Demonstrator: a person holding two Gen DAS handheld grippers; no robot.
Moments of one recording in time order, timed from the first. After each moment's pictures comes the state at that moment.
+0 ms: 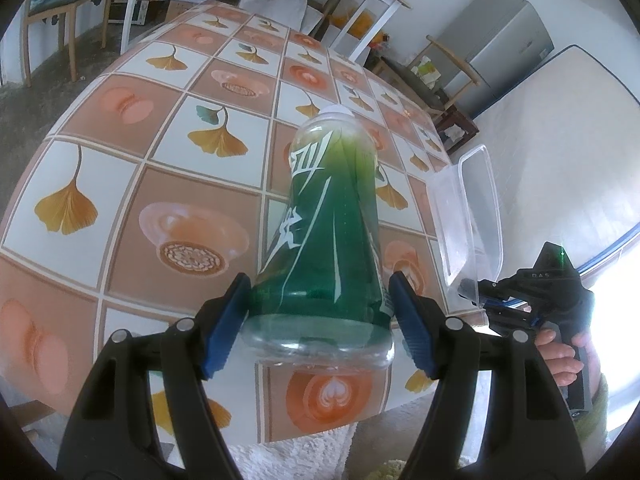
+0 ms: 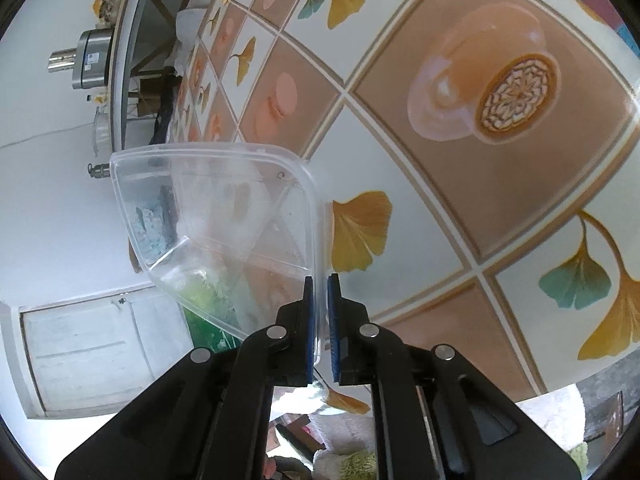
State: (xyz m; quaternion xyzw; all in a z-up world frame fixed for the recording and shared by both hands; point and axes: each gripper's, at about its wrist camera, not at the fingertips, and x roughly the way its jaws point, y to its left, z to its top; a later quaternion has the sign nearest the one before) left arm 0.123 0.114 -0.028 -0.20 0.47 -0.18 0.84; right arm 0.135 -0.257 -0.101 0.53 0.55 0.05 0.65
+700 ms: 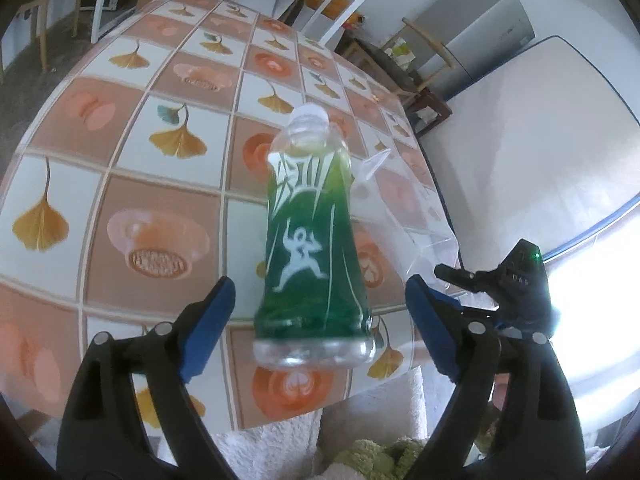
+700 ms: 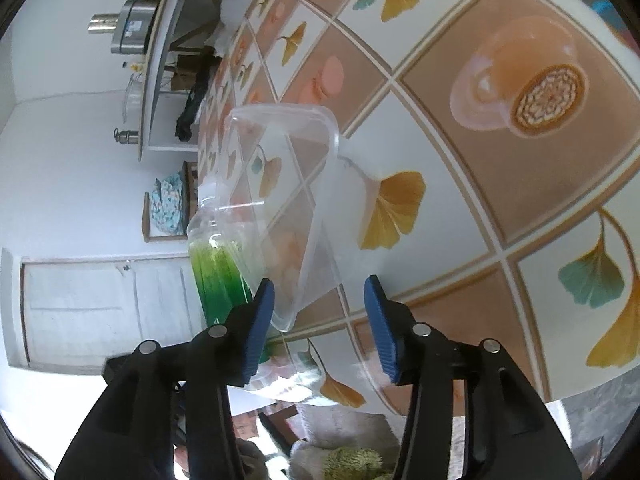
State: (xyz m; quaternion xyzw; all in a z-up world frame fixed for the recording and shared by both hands) left arm 0.137 0.107 -0.012 -0.20 0.49 -0.23 0.81; right arm 0.123 -0.243 -0.090 0.48 0.52 0.11 0.69
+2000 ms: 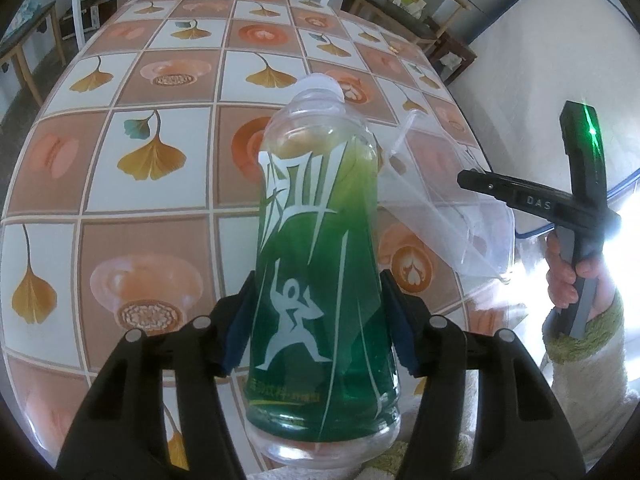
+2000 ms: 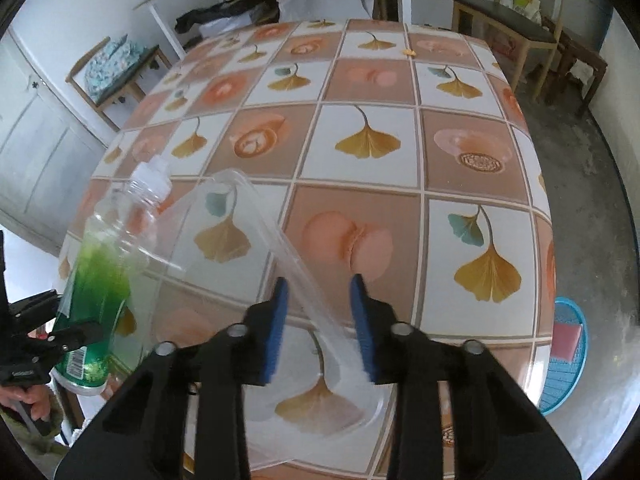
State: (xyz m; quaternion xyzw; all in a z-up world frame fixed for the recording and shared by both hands) left arm 0.176 0.066 -0.034 -0.09 0.55 -0.21 0.80; right arm 0.226 -0.206 -0.030 0.05 0.55 0.10 0.83
